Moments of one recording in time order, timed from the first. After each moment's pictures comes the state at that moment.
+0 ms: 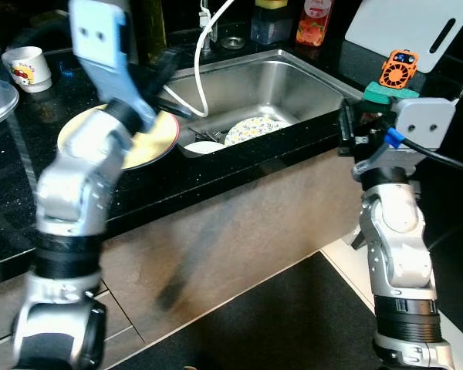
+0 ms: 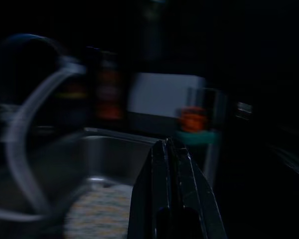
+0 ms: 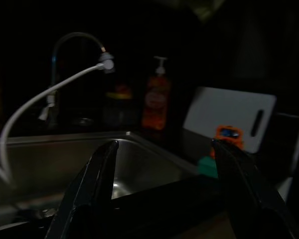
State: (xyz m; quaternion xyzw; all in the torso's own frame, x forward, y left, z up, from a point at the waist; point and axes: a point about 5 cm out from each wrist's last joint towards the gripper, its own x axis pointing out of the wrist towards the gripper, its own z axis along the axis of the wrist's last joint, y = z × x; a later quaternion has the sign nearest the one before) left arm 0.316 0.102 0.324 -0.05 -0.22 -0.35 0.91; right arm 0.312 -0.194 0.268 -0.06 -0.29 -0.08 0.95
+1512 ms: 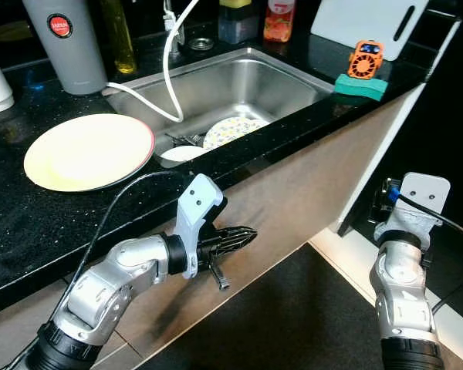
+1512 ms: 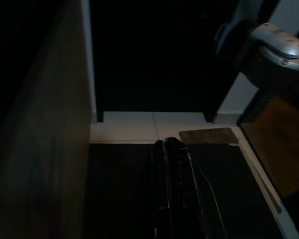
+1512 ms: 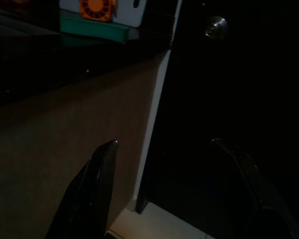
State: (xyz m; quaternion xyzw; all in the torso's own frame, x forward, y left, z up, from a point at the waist) left arm 0.263 0.080 0.184 0.01 0.04 -0.53 0.85; right arm 0.297 -0.250 0.166 -0.08 -0.11 -0.27 0.95
